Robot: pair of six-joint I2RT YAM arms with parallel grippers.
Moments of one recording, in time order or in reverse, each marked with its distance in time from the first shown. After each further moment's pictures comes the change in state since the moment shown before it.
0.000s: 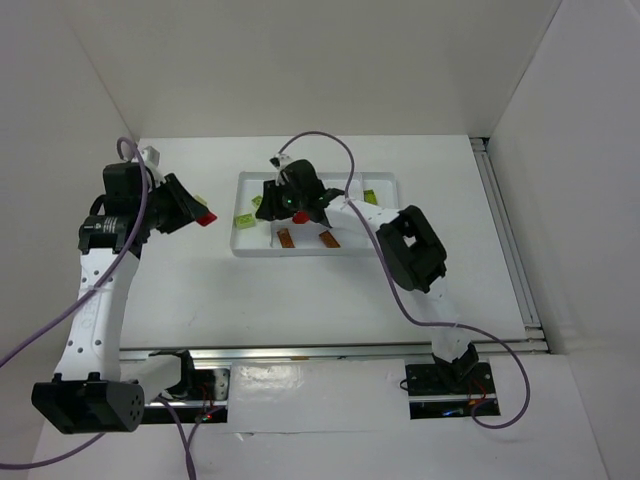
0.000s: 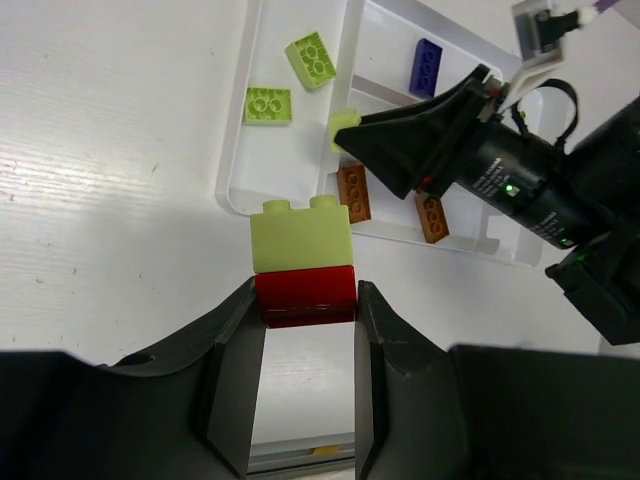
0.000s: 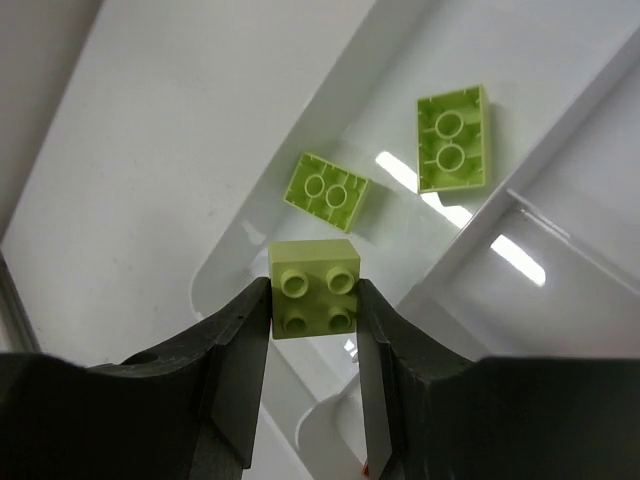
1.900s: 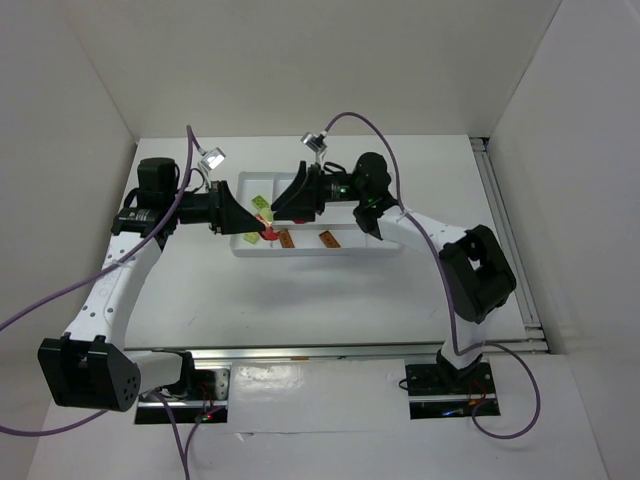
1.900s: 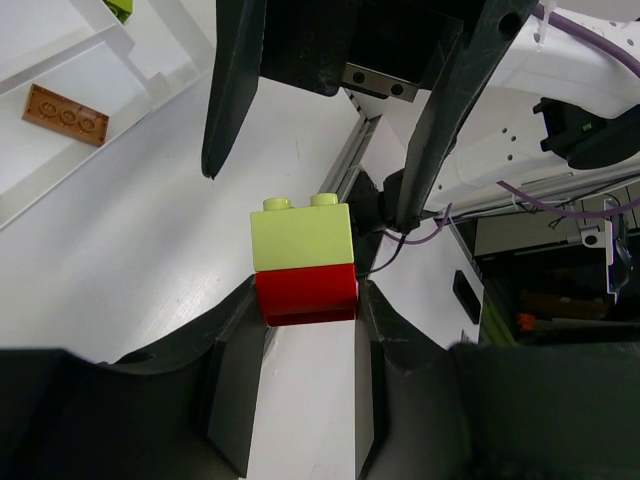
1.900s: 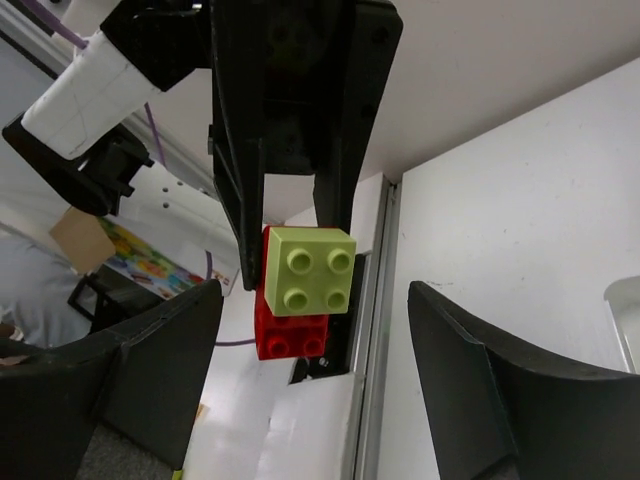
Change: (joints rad) left arm -0.113 0.121 -0.109 0.297 0.930 0.158; right arm -0.109 -0.455 -0.474 0.779 -0.775 0.470
